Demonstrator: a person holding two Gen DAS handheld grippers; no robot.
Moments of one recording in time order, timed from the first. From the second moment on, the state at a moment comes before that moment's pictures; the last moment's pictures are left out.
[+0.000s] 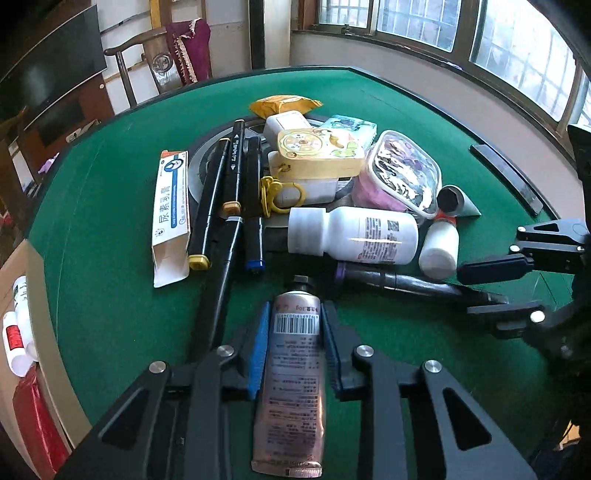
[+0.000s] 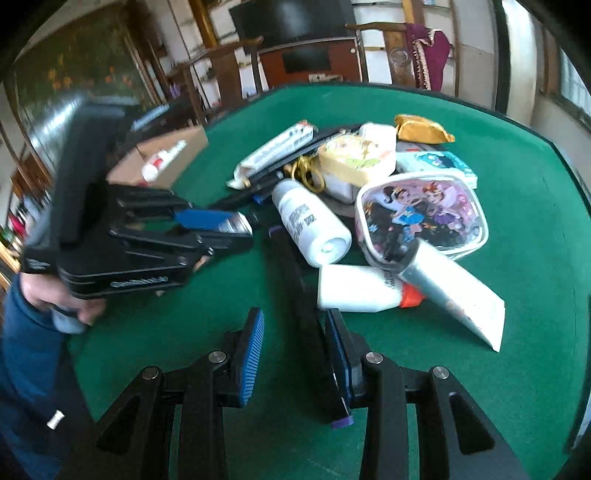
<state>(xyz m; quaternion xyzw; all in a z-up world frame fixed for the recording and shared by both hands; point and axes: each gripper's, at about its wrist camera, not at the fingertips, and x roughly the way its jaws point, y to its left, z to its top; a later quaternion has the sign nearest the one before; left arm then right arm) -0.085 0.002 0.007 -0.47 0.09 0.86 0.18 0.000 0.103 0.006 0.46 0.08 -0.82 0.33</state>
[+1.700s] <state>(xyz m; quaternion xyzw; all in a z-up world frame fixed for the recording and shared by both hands) -0.074 -0.007 0.031 -0.40 0.06 0.90 0.15 -0.002 0.095 0.029 0.41 -0.01 -0.86 0.31</state>
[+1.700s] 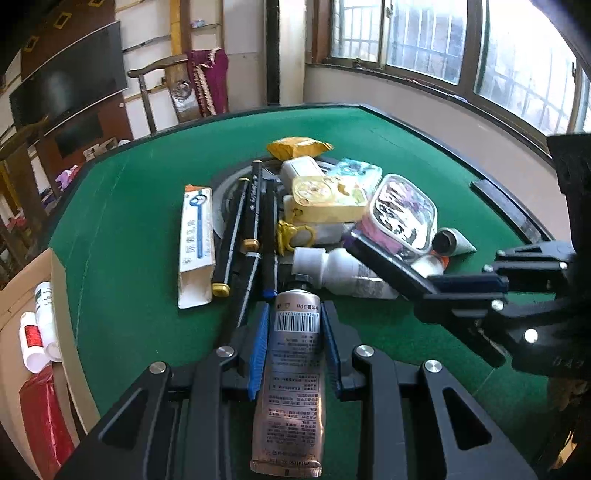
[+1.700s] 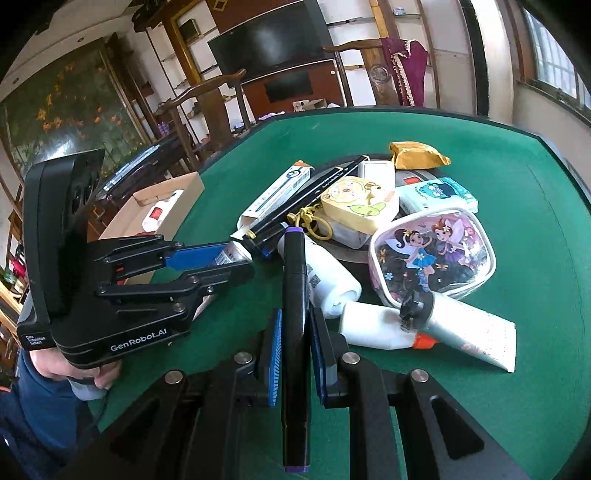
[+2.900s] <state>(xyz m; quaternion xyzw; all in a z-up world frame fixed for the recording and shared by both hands) -0.063 -0.058 0.073 -0.35 -0.02 0.93 0.12 -0.004 0.051 0.046 0.39 -0.06 -0.87 0.30</state>
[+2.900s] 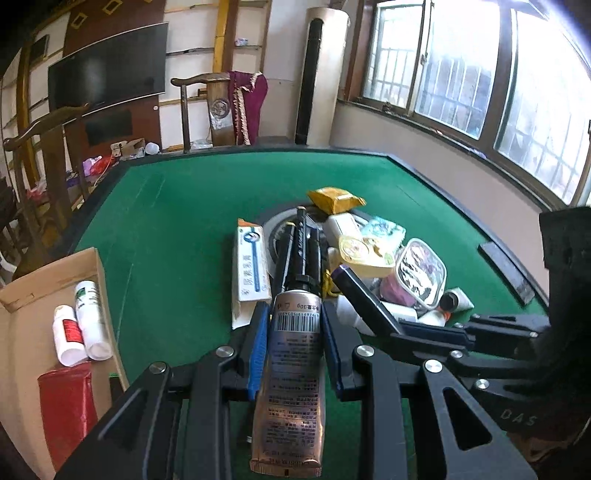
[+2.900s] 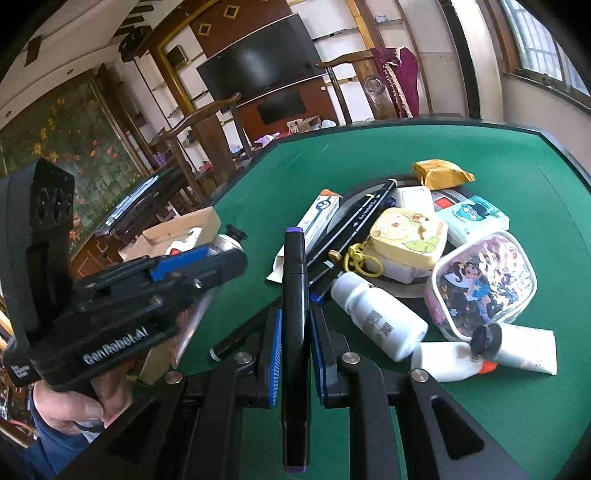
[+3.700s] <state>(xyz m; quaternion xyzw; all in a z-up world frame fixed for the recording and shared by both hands) -0.031 -0.171 0.116 -0.32 -0.13 0.94 0.05 -0.001 -0.072 0.087 0.39 -0.01 -0.84 0.37</state>
